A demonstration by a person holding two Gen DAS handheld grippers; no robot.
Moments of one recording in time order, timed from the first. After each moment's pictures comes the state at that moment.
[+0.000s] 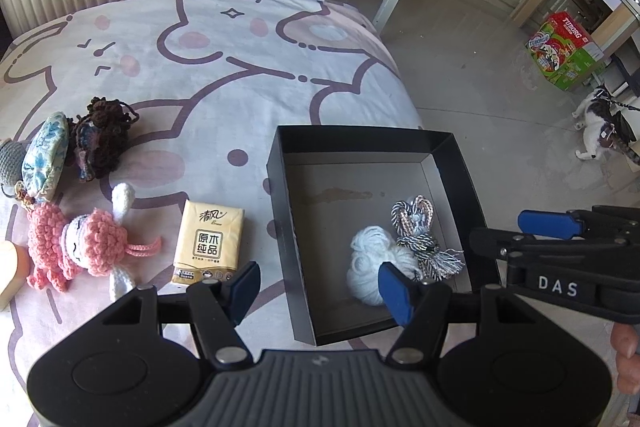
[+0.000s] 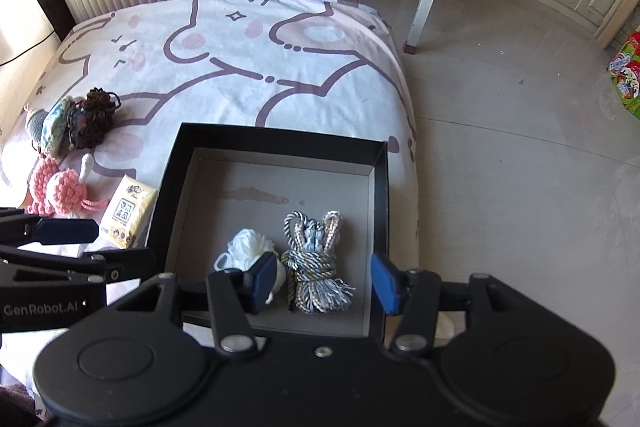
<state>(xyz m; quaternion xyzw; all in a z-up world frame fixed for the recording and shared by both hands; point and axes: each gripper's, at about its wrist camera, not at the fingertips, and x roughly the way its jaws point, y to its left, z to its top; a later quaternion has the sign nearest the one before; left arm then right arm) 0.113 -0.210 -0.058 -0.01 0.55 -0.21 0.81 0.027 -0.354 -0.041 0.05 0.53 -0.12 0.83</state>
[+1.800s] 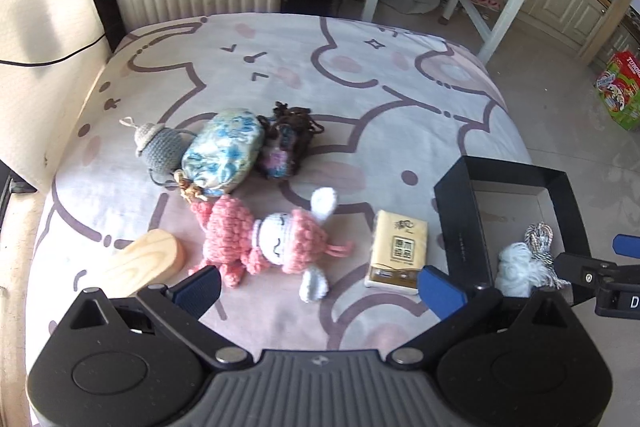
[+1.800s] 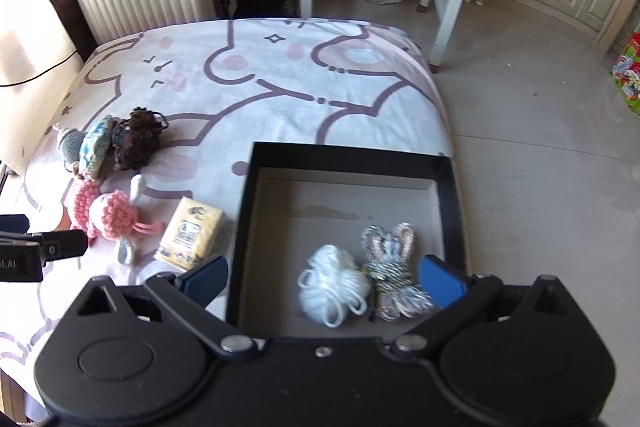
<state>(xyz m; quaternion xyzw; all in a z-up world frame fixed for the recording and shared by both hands) 0.123 -0.075 -0.048 0.00 0.52 -0.11 0.85 0.039 -0.284 -0.036 0.07 0.50 -0.12 0.85</state>
